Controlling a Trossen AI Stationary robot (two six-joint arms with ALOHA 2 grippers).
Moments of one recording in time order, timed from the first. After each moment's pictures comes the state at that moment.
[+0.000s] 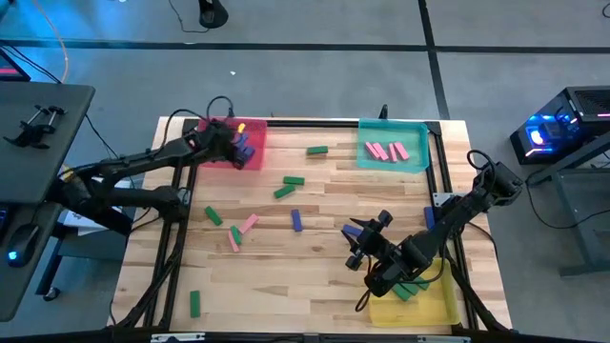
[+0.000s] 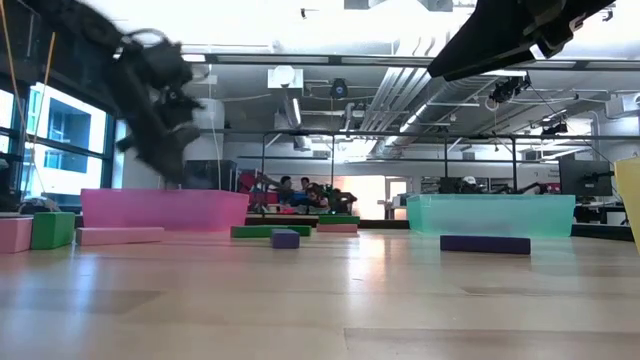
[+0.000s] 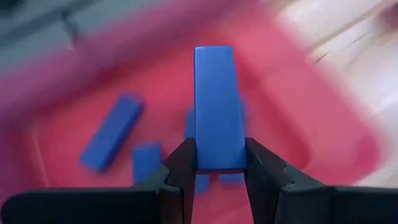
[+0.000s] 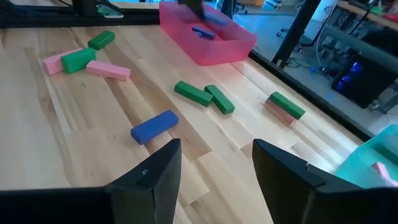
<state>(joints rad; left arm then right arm) 0.72 1.11 0.56 -0.35 -0.24 -0.18 0.67 1.62 1.03 -0.55 1.14 0.88</state>
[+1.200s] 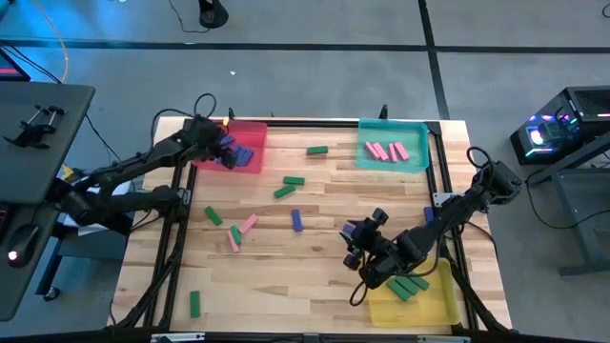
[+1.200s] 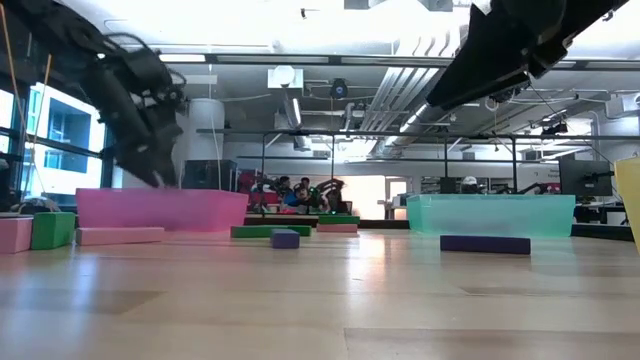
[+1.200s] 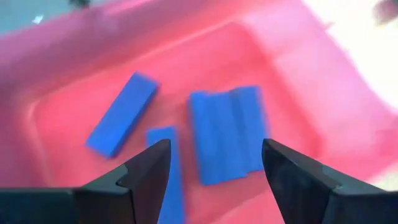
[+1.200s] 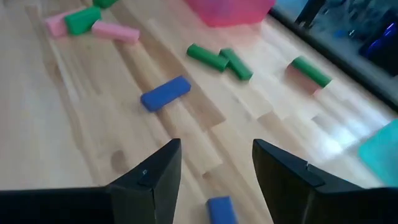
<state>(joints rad) 0.90 1.02 0.51 -0.39 -0.03 -0.11 0.60 1.62 1.03 -0.56 0.95 0.87</state>
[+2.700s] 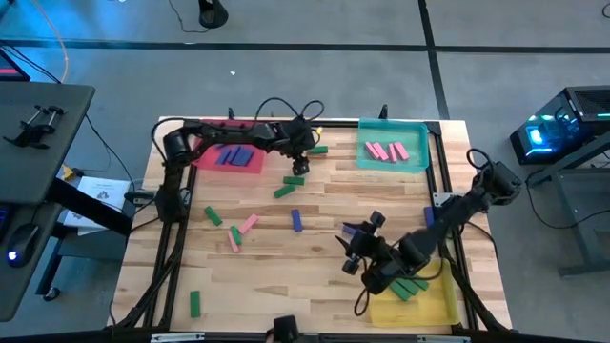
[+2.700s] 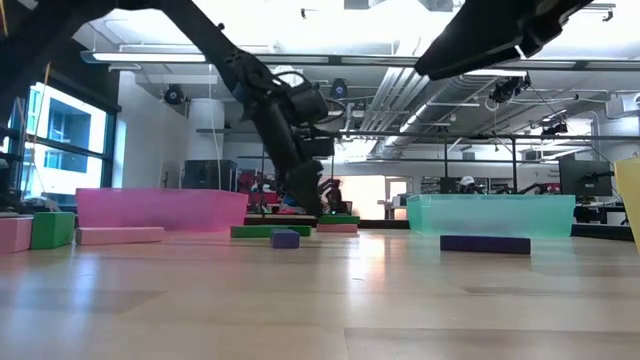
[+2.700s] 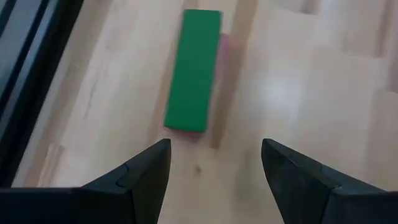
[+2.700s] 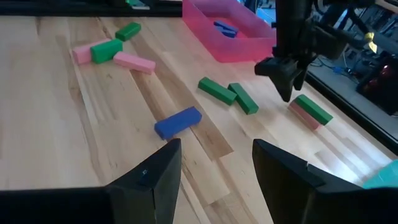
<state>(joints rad) 0.47 2.04 1.36 -0.34 -0.01 0.25 0.65 1.62 1.03 -0.41 1.04 0.70</state>
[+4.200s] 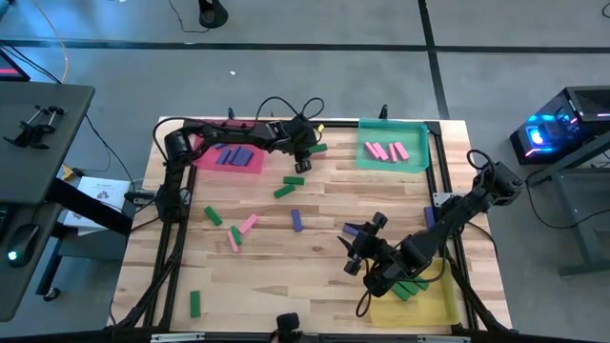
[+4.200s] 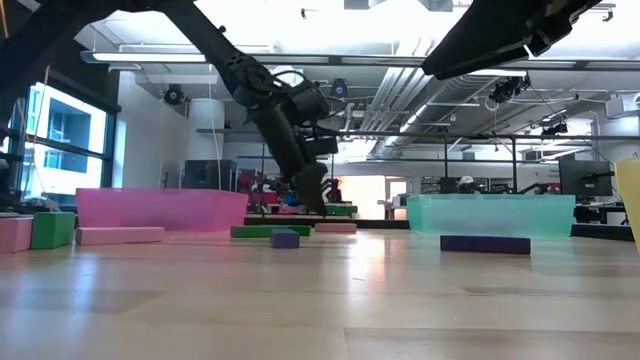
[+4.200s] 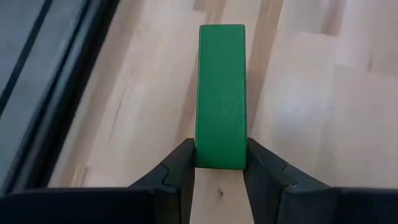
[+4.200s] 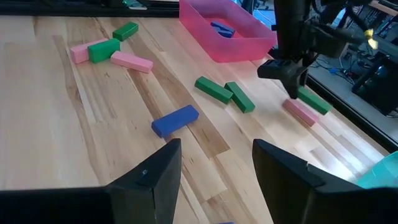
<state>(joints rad) 0.48 2.05 1.36 -0.26 -0.05 0.28 0.66 1.62 1.03 -0.45 1.06 0.74</state>
